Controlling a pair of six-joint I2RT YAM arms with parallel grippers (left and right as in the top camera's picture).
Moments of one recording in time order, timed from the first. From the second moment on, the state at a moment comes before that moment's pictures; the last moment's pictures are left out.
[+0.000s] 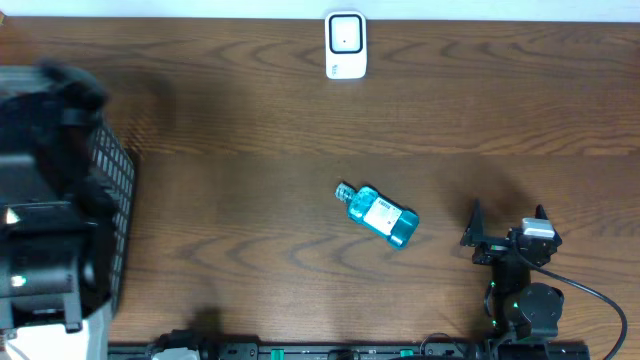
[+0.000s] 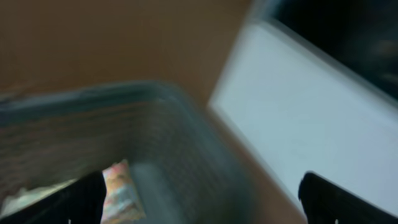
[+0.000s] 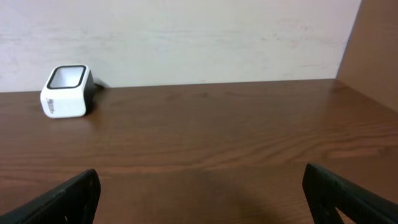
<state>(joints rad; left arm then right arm) 0.10 1.06 1.49 -0.79 -0.69 -0.58 0.00 0.01 0.01 -0.06 0.11 0.01</state>
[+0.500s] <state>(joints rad) 0.73 1.40 1.48 -1.13 -0.19 -0.93 0.00 0.01 0.01 -0.06 0.11 0.01</state>
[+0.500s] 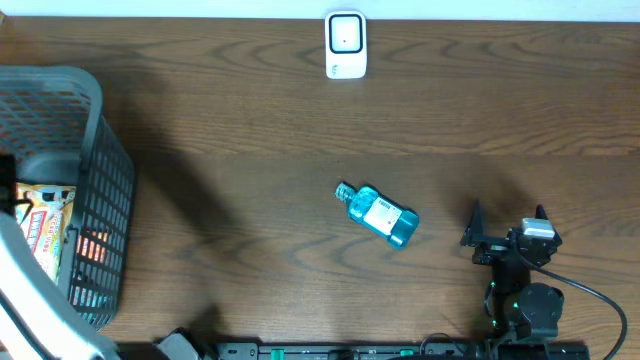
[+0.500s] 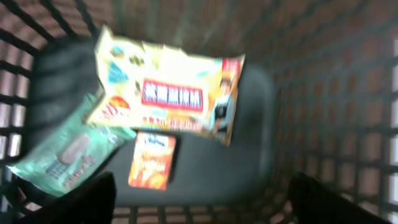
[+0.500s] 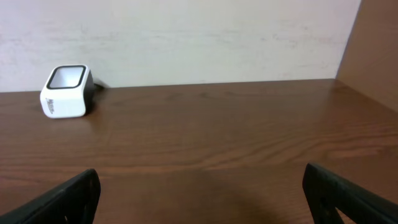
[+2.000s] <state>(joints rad) 0.69 1.99 1.41 -1.19 -0.14 -0.78 0.00 0.01 0.01 -0.06 0.11 0.01</state>
